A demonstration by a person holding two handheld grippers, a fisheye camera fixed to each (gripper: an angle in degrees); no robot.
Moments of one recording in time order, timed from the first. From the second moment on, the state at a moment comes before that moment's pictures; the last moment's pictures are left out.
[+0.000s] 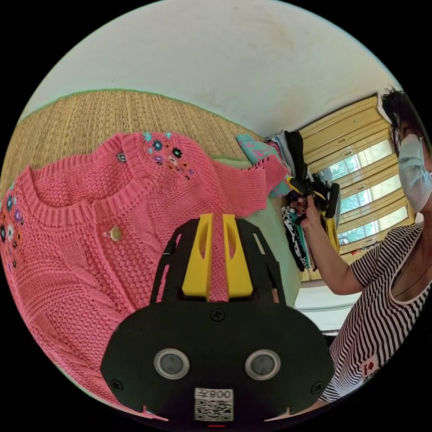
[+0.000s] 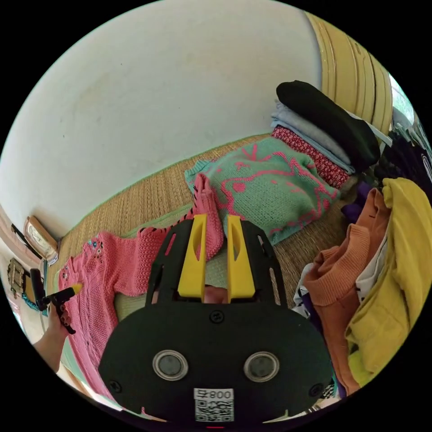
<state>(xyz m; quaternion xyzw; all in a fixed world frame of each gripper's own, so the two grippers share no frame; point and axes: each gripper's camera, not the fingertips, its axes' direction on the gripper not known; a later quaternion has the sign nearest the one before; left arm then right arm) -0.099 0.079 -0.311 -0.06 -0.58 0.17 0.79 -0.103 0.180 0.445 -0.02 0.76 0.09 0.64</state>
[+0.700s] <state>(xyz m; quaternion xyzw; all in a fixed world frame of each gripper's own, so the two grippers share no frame) -0.064 0.095 -0.205 -0.07 -0.39 0.10 0.92 -0.229 0.256 0.545 -0.15 0.57 0.03 0.81</state>
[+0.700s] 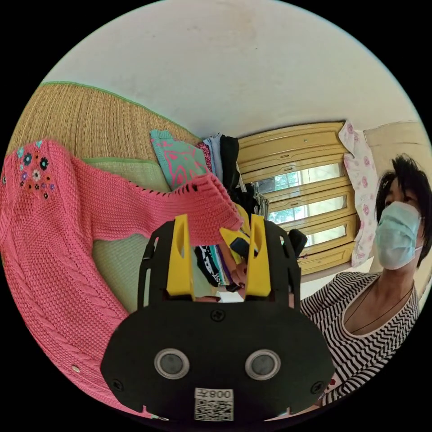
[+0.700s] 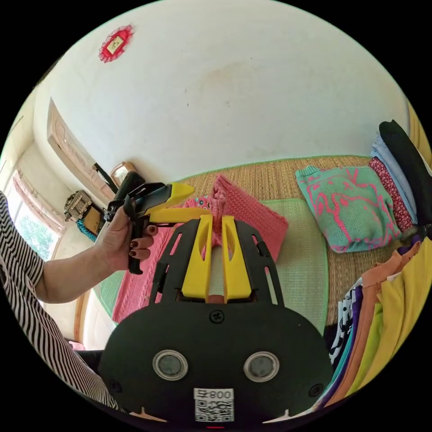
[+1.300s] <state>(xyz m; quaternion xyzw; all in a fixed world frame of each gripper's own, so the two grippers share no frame) 0.064 0.131 -0.221 -0.07 -0.43 0.15 0.89 -0.298 0.228 0.642 -0.18 0.47 -0.03 0.87</state>
